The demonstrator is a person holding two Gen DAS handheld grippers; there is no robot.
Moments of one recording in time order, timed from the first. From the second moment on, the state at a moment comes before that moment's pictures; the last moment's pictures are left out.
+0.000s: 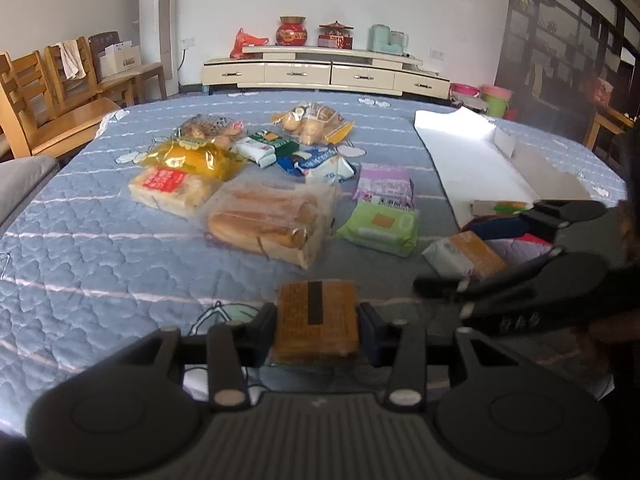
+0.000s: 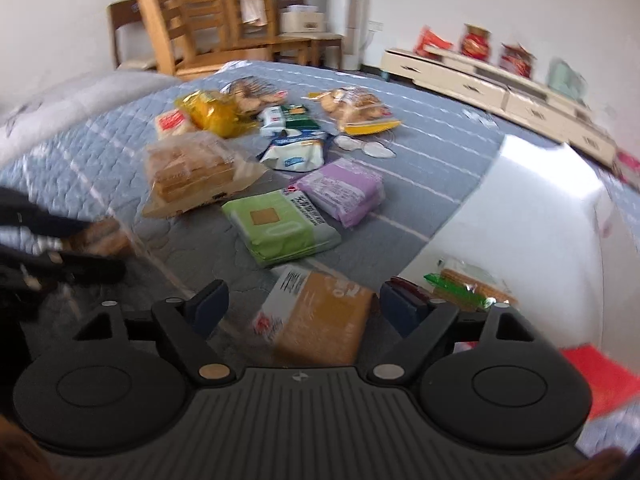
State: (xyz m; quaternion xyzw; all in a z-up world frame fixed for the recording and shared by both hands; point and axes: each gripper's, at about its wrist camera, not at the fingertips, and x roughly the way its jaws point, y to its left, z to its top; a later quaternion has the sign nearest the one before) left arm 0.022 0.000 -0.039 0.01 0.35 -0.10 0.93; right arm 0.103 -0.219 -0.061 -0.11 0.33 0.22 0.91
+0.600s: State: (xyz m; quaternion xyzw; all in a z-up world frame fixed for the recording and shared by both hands) left arm 0.015 0.001 -0.021 0.01 0.32 -0.10 0.94; right arm 0.054 -0.229 -0.046 -0.02 0.32 0.16 0.93
